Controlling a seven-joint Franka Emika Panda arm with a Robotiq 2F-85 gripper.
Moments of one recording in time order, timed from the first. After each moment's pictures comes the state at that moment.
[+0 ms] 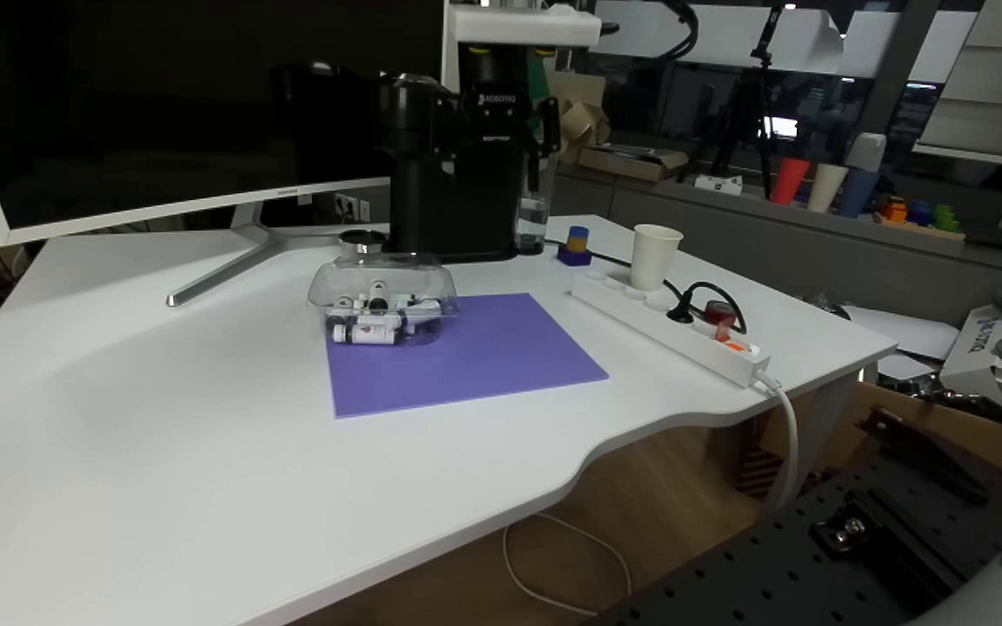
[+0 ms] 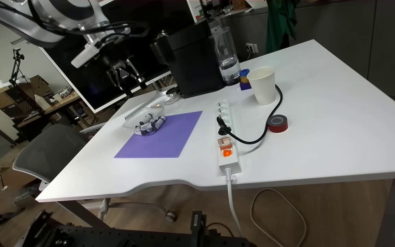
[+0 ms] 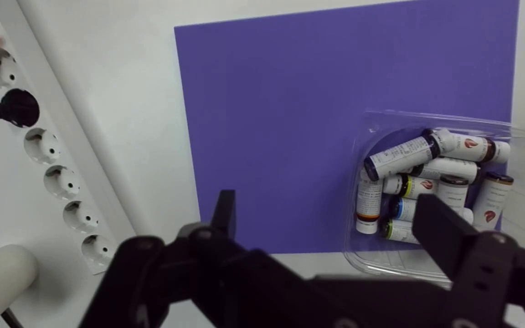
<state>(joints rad) 0.00 0.21 0.02 -2.15 -0.10 2.28 0.31</state>
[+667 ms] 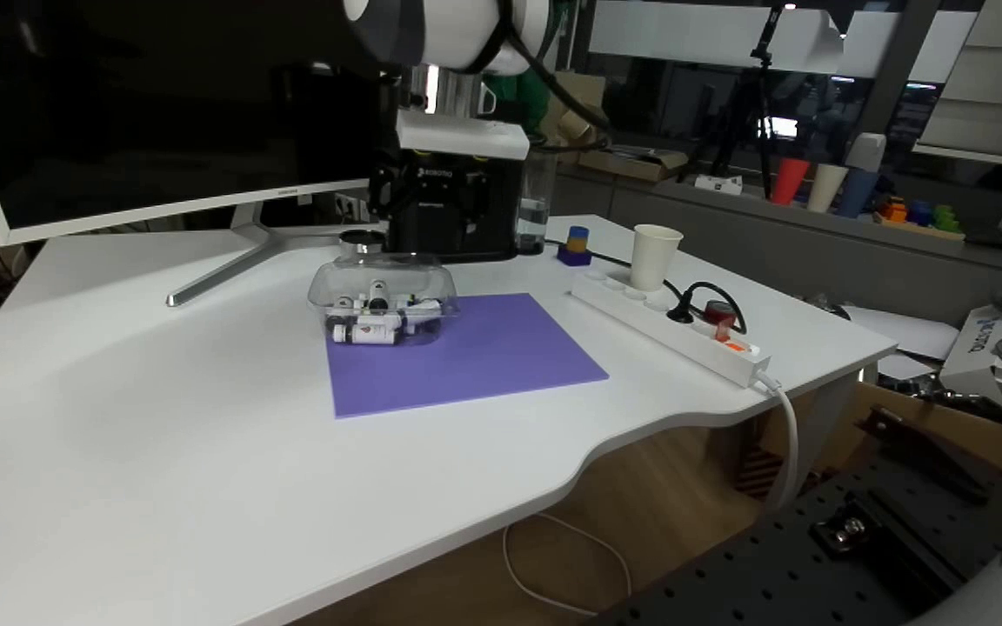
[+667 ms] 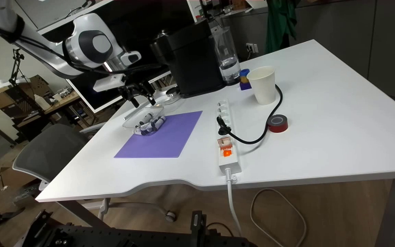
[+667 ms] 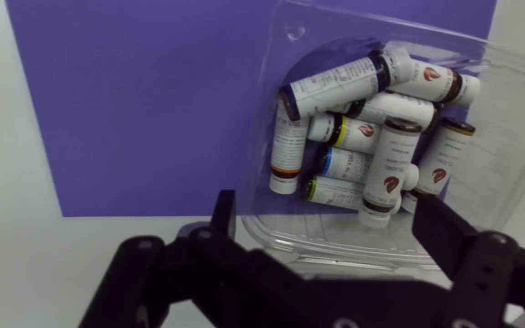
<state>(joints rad) 0.05 0.46 0.04 -2.08 0.01 2.65 0.20</state>
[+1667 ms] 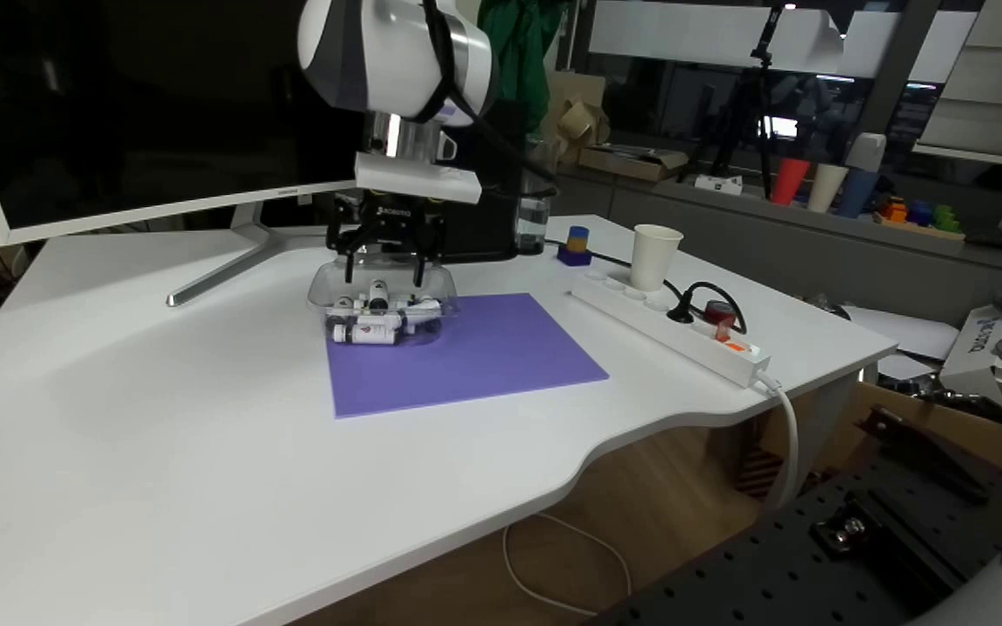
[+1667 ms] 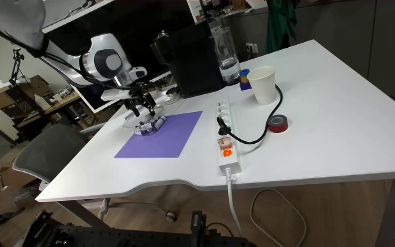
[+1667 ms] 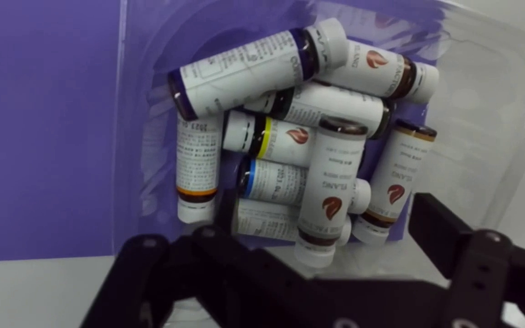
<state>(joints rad) 0.06 0.66 0.09 -1.89 0.12 2.61 0.14</state>
